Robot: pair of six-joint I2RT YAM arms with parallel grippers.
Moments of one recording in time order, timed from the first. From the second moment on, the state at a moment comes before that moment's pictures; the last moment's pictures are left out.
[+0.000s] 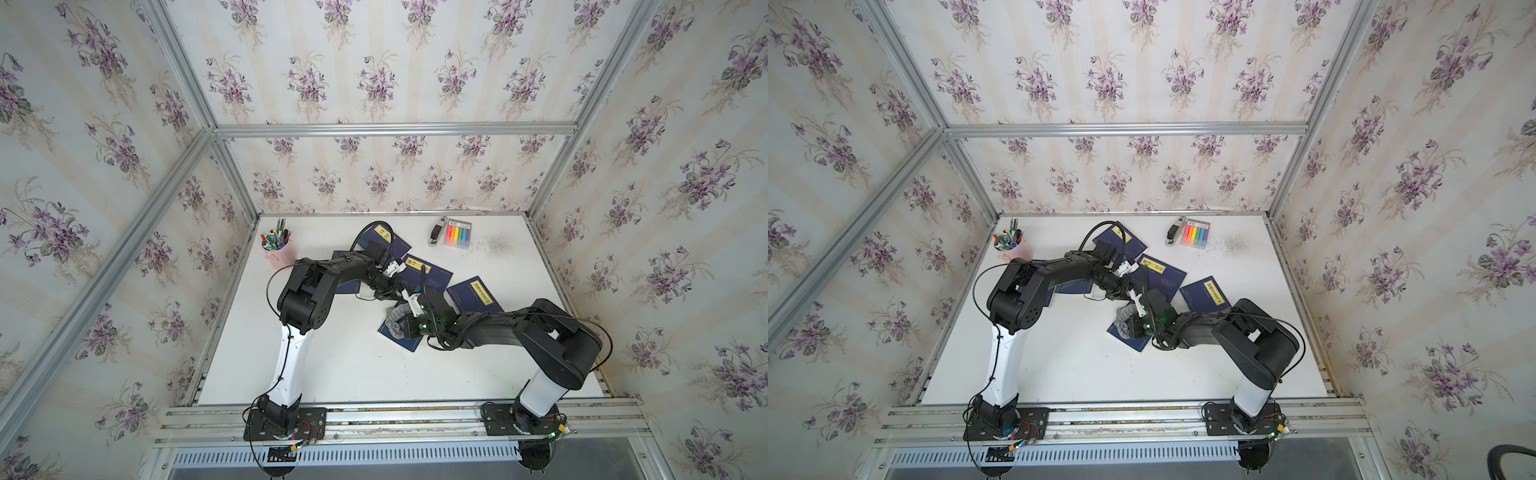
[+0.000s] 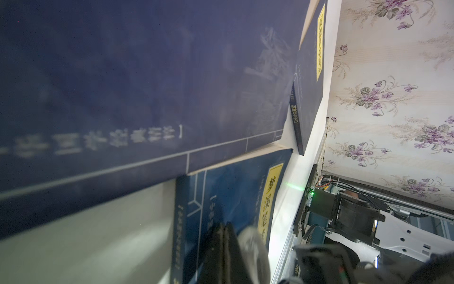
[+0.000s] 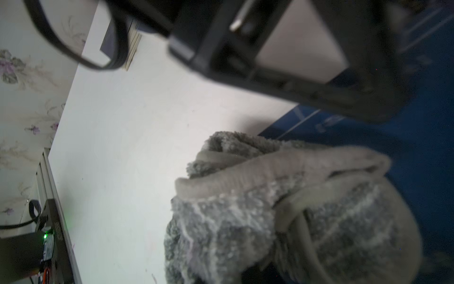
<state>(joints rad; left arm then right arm) -0.43 2.27 1.51 -0.53 0.85 -0.26 0.76 1.71 0.65 0.28 -0.24 0.56</state>
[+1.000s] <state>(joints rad) -0.43 2.27 1.51 -0.53 0.85 -0.26 0.63 1.59 0.59 0.20 -0.27 0.56</state>
